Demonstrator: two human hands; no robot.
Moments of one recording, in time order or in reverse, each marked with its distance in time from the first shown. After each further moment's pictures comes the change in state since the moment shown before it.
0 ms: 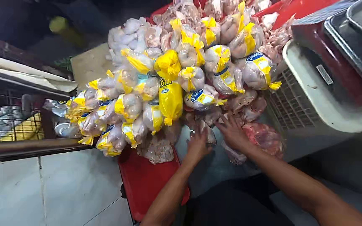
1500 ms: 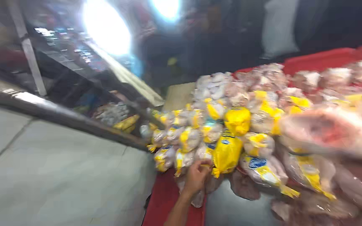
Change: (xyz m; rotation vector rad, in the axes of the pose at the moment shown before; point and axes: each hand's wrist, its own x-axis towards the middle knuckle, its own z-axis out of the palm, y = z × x) left_hand -0.006 -0.106 -0.124 -0.909 0.669 -0.047; right_hand 0.162 0.043 -0.247 1.847 0.056 -0.213
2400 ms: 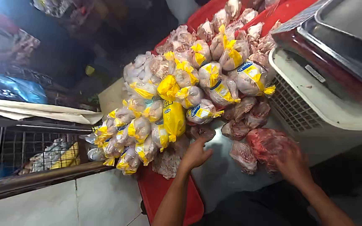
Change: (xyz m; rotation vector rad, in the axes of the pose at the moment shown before) left_hand -0.051 0.027 0.096 0.748 -0.920 0.190; right_hand -0.369 0.224 -0.109 -1.611 0.770 0.194
